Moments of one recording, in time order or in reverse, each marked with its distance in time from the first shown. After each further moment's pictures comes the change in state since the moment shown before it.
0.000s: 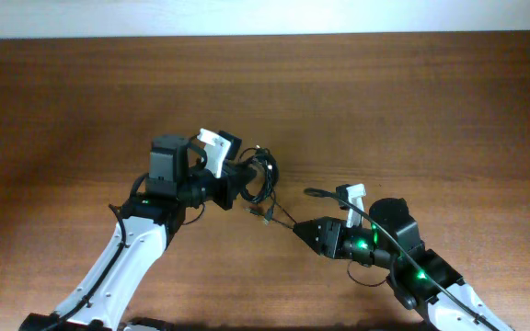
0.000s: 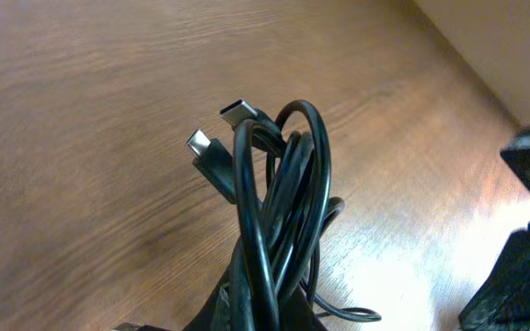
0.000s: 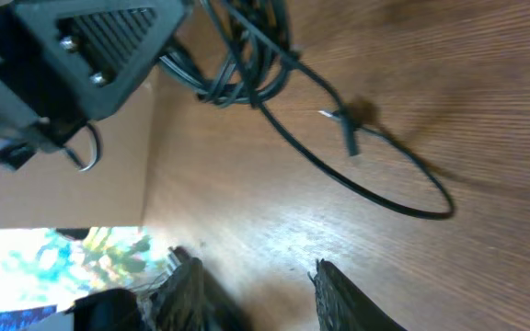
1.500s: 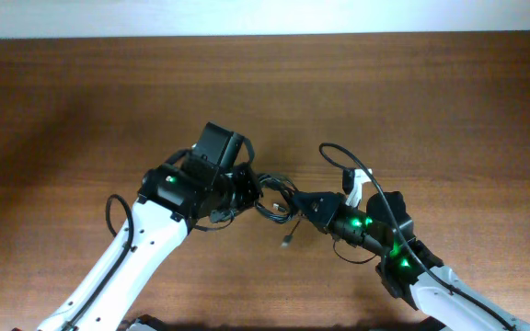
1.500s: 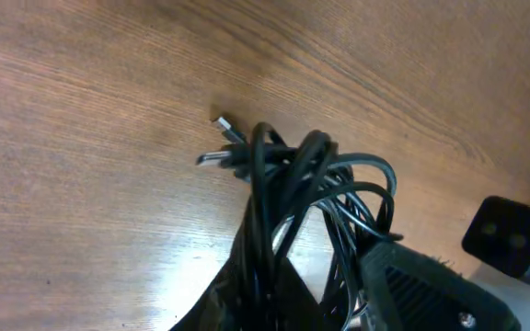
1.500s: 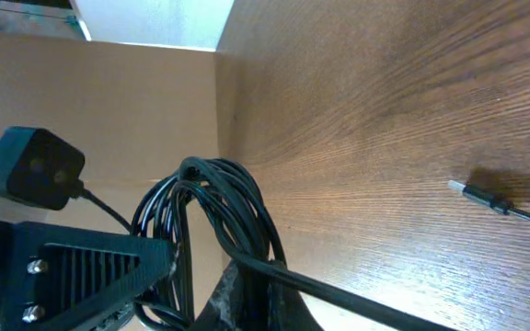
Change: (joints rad) left arm -0.290 0.009 0.439 -0.817 -0.467 -0.918; right arm -0.008 0.214 -0.035 0.459 0.128 0.392
